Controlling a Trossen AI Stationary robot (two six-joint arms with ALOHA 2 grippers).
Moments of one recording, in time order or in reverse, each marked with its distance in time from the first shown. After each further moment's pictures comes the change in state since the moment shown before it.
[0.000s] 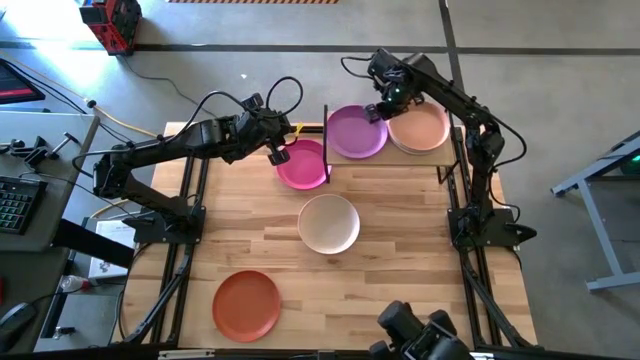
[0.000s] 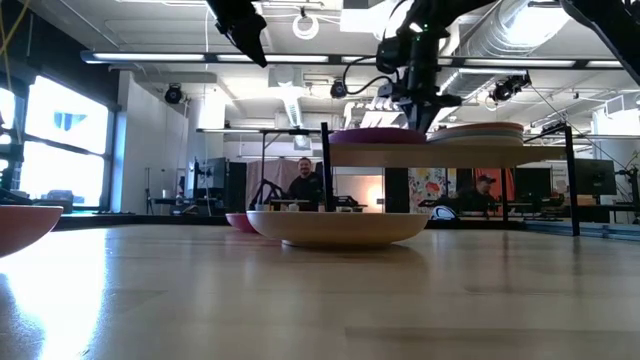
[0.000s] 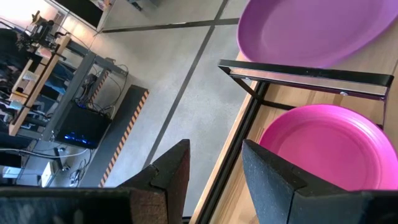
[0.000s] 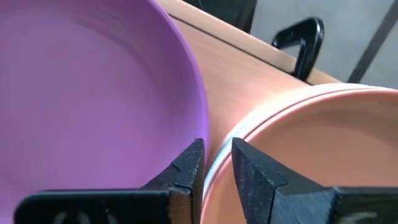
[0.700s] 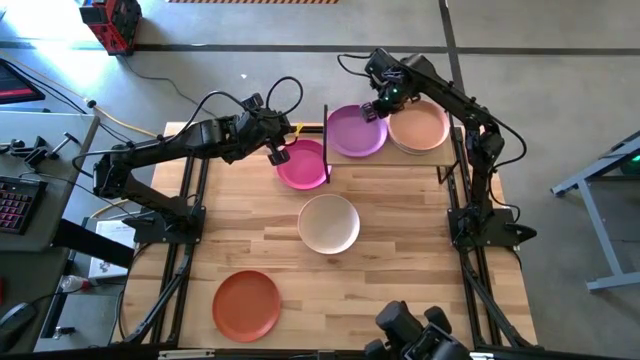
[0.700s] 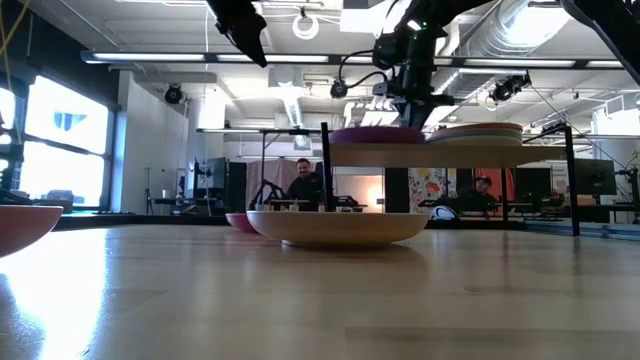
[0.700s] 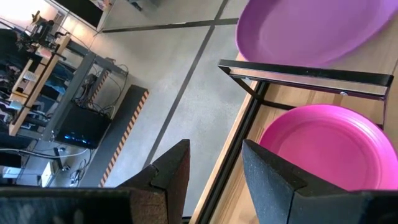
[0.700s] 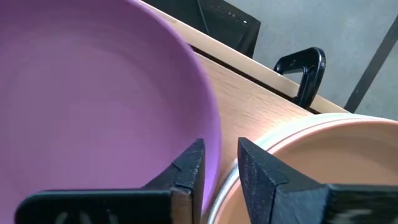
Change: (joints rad) left arm 0.001 0.000 0.000 0.000 0.000 0.001; right arm 0.013 -0.003 0.000 0.073 0.021 -0.026
